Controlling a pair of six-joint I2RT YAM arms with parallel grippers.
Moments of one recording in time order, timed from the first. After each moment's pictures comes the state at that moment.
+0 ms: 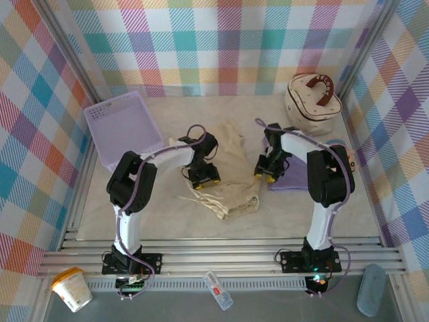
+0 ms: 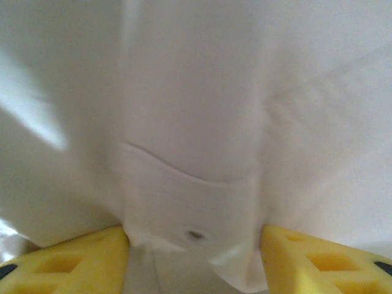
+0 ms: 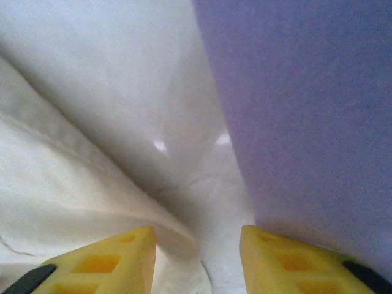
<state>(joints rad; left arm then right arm) -0.63 1.98 1.41 -0.85 0.24 -0.89 0.28 1.93 1.35 -0.99 -0.27 0.49</state>
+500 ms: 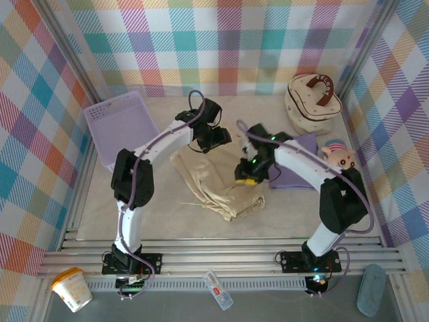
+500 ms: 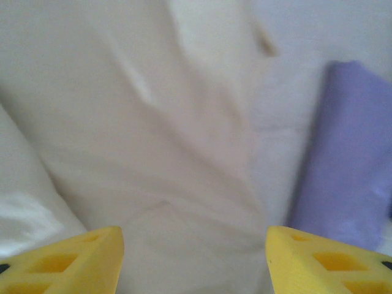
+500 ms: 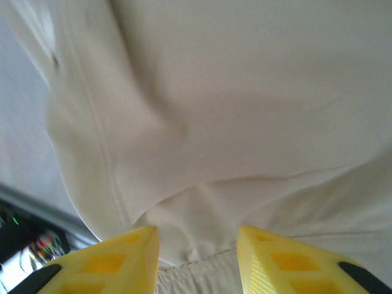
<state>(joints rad) -0.57 2.08 1.83 -0.84 0.16 -0.83 0.56 1.66 1.23 -0.95 -0.41 0.52</state>
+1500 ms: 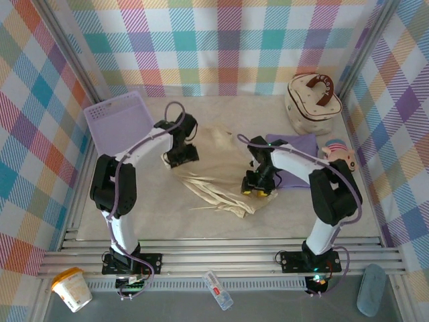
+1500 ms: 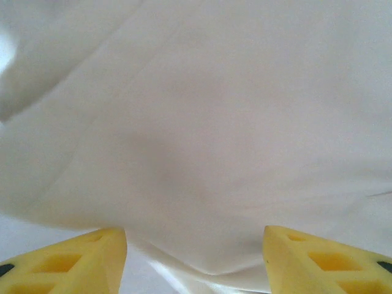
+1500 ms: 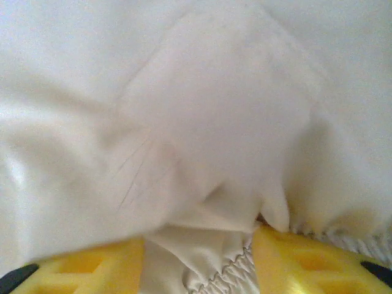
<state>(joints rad) -0.44 1.87 1.54 -0.96 -0.01 -0.70 0.50 1.71 1.16 -0.99 -0.29 0.51</state>
